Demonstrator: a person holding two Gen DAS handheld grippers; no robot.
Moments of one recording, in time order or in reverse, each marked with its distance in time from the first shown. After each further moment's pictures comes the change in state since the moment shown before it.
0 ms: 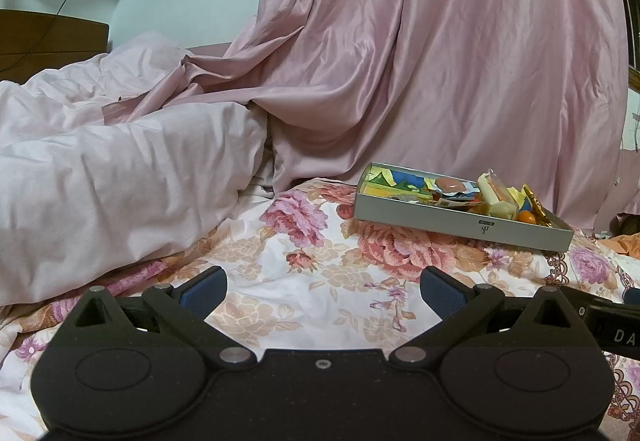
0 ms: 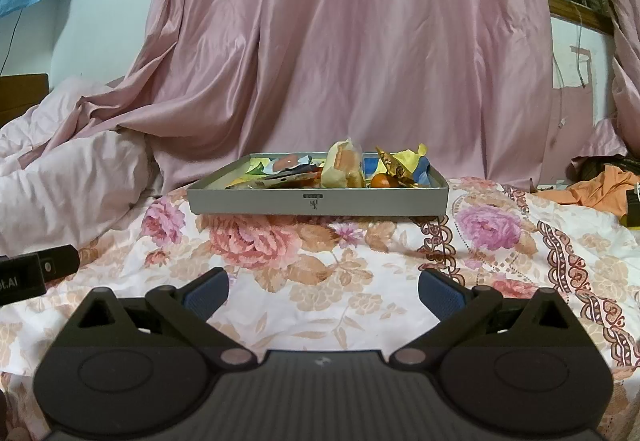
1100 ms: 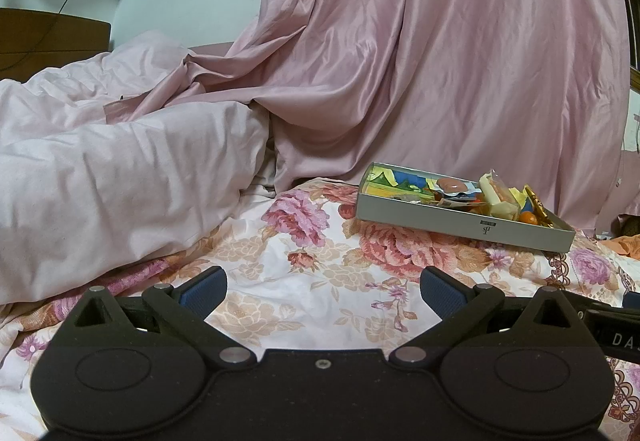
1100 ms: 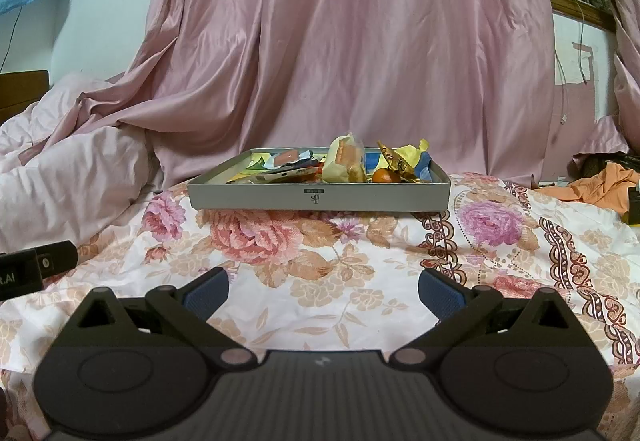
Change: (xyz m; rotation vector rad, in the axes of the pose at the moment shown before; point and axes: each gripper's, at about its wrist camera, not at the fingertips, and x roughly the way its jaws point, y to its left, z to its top) left arm 0.000 0.000 0.001 0.000 0.001 -0.001; right arm 0.002 0.001 0.000 -0.001 0.006 0.000
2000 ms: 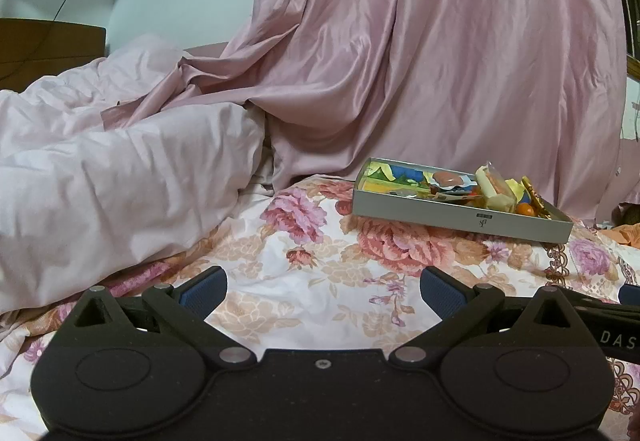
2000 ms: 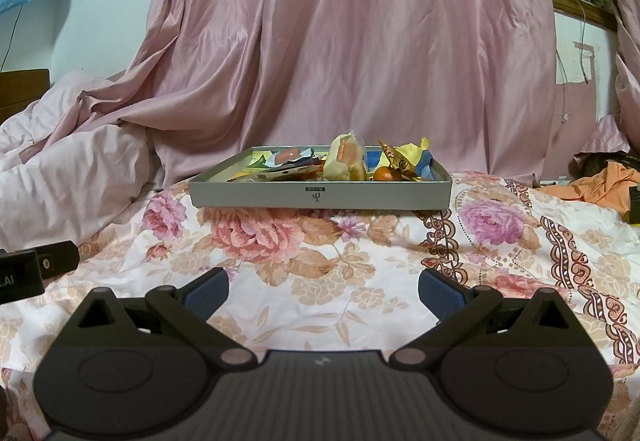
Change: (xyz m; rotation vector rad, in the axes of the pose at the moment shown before) left arm -0.007 -0.009 0.002 0.030 0.013 0.015; right arm 0.000 0.001 -0.002 -0.001 0.004 -0.001
